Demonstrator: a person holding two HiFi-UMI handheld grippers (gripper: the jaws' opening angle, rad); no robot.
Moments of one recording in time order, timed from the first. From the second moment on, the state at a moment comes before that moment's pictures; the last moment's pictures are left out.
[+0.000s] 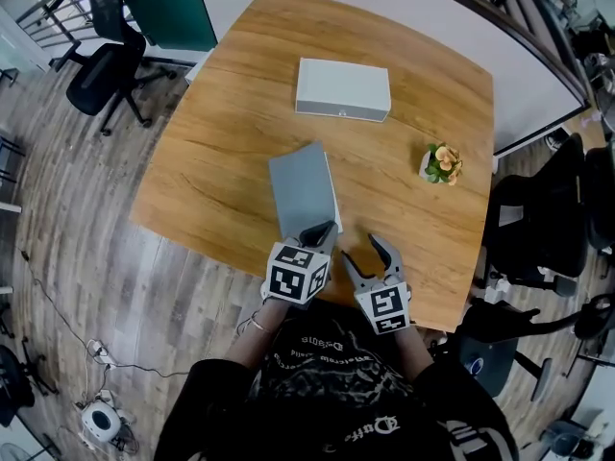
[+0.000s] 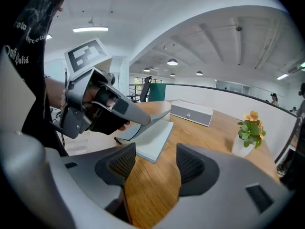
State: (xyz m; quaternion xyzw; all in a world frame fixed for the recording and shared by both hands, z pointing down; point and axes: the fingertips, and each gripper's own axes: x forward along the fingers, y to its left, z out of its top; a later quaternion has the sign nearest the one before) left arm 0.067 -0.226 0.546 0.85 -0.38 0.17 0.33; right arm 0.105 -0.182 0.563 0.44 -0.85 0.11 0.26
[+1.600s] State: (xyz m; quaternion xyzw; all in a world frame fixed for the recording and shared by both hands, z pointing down) left arm 0.103 -0.227 0.602 0.82 -0.31 0.20 0.43; right arm 0.126 -0.201 0.548 0.45 -0.86 0.10 0.22
